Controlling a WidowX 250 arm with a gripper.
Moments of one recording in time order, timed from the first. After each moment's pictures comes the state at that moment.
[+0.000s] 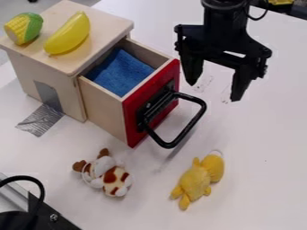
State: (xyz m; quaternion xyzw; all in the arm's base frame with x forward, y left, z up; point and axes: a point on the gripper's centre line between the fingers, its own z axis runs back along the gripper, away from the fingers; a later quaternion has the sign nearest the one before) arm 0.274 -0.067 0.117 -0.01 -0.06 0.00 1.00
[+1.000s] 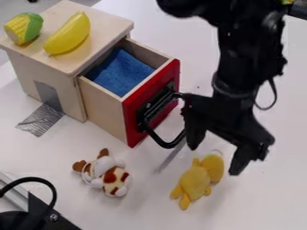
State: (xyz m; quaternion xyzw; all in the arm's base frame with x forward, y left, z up) arm 0.227 -0.099 0.055 0.01 -0.02 -0.06 1.00
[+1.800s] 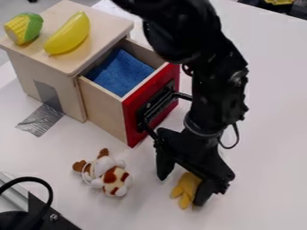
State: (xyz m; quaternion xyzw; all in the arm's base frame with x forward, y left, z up) arm 0.205 -0.071 0.005 0.04 0.06 -0.05 1.00
